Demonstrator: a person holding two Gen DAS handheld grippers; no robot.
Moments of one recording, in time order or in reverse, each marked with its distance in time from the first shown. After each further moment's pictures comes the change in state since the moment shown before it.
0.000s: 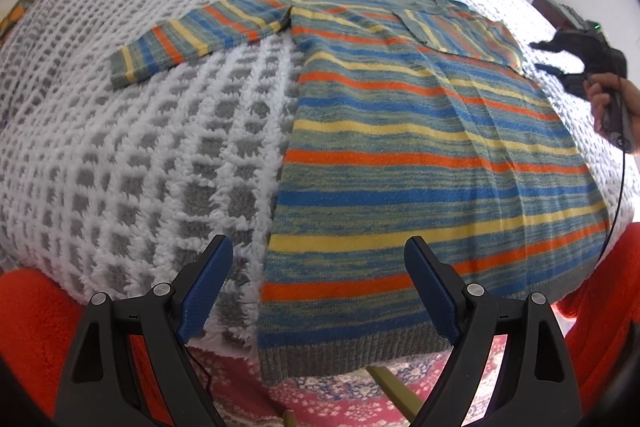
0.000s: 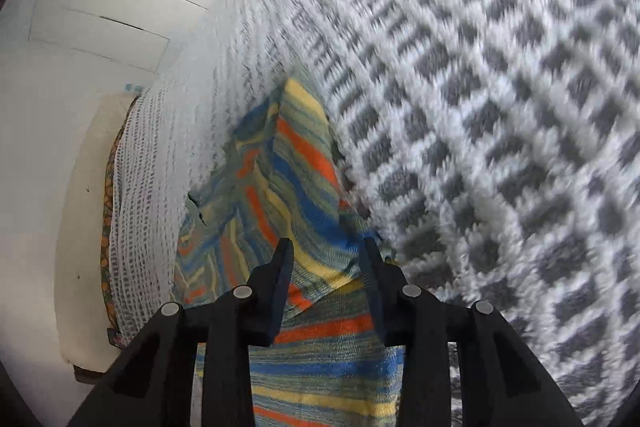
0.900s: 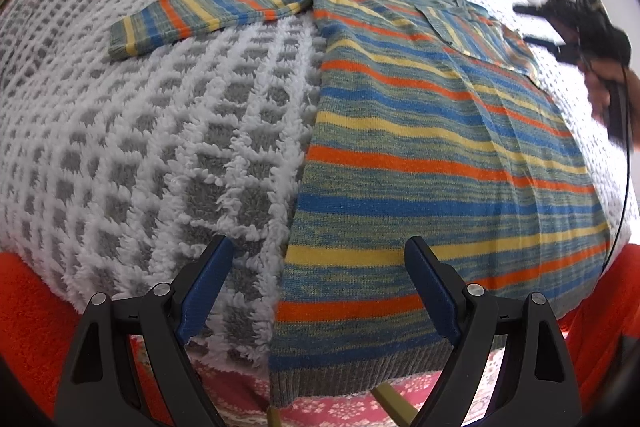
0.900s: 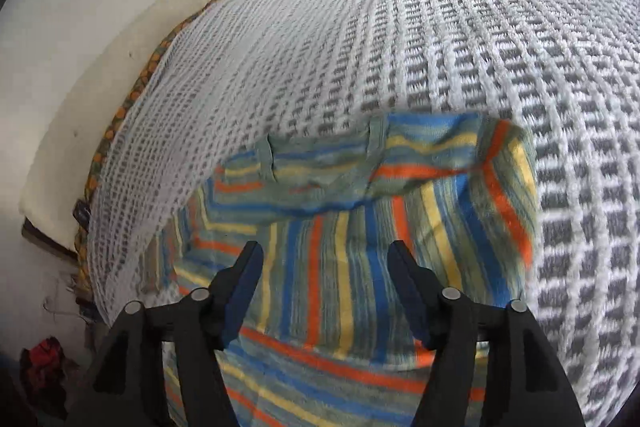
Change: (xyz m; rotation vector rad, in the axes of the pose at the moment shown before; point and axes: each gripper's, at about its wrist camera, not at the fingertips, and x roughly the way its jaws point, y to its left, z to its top) left arm 0.019 0.017 0.006 -0.063 0.031 -0.028; right arm 0.055 0.121 -0.025 -0.527 0.138 0.003
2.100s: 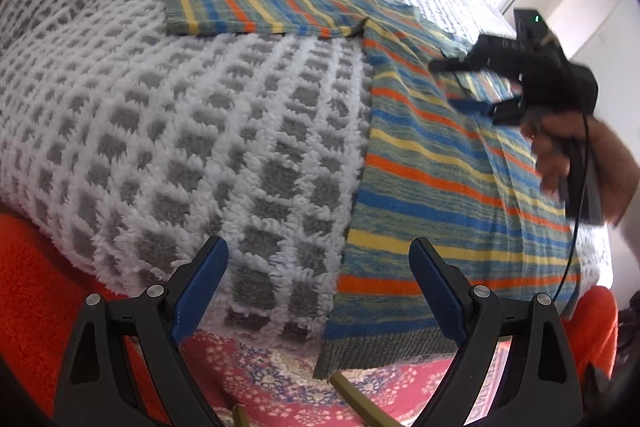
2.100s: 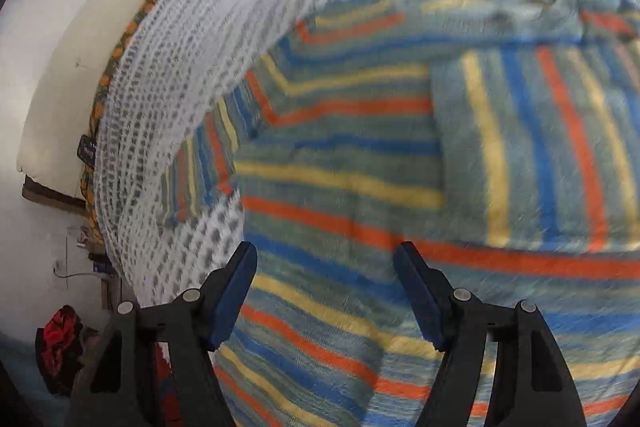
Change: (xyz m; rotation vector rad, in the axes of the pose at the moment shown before) left arm -0.026 0.056 -0.017 -0.182 -0.065 -0.084; right arm 0.114 0.137 -0.082 0.021 0.309 0.101
